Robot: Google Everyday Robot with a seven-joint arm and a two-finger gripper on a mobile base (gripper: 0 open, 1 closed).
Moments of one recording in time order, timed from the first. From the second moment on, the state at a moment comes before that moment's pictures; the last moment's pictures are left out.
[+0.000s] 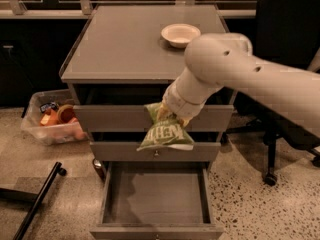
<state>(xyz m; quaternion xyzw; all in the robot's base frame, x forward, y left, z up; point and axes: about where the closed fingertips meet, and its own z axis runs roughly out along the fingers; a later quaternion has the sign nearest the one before) 0.545 -0.039 0.769 -0.96 0.20 -0.07 0.20</state>
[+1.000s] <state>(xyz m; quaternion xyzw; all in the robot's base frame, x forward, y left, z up) 0.595 -0.035 0.893 -0.87 0.24 -0.09 0.43</state>
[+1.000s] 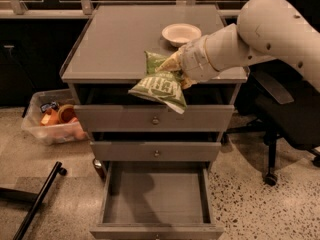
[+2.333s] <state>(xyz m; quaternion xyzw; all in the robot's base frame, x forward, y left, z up) 0.712 -0.016 0.885 -0.84 0.27 -0.16 0.45</state>
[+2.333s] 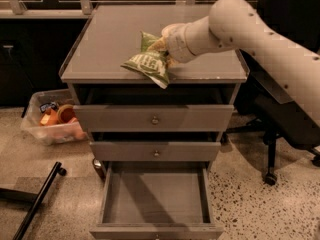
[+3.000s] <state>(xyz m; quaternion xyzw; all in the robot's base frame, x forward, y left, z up) 0.784 0.027 0.873 -0.81 0.29 -0.17 0.49</state>
